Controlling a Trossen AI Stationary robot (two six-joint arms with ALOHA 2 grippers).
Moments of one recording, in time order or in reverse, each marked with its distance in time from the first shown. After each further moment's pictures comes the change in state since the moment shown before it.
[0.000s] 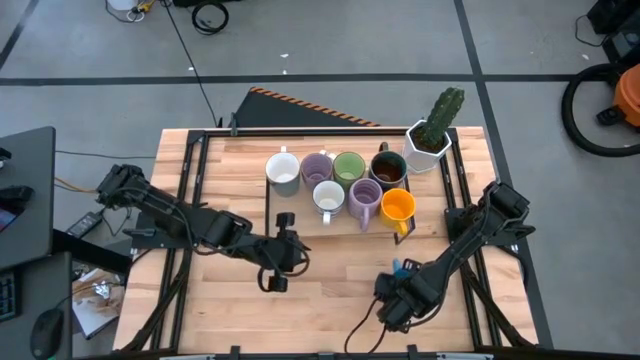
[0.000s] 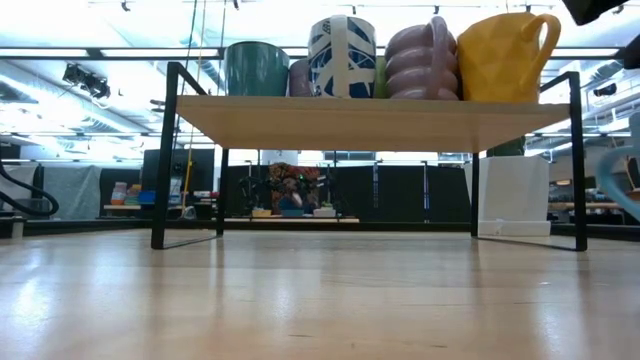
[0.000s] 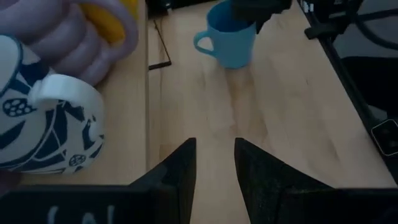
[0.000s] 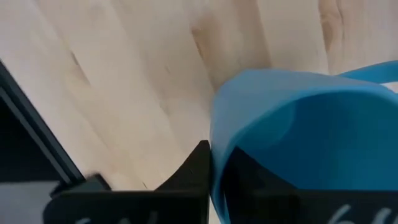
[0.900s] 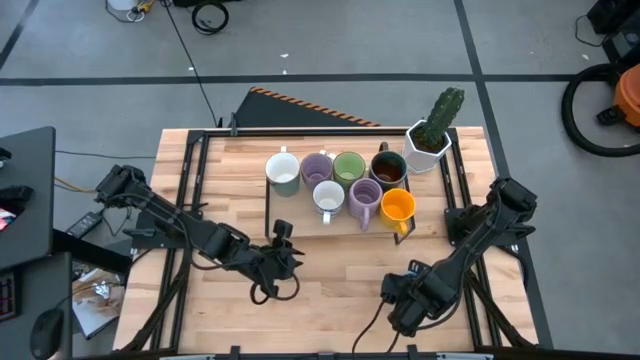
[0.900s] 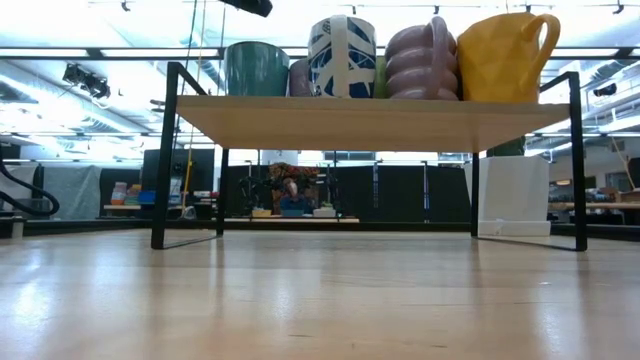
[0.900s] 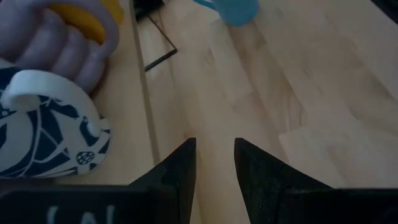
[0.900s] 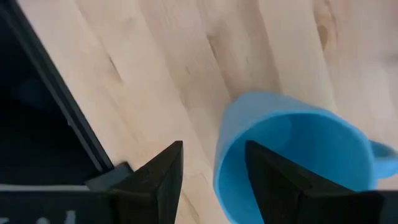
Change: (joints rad) left arm -0.090 -0.001 -0.120 0.054 -0.146 0.231; right arm 0.047 -0.072 0.032 -0.036 0.057 0.067
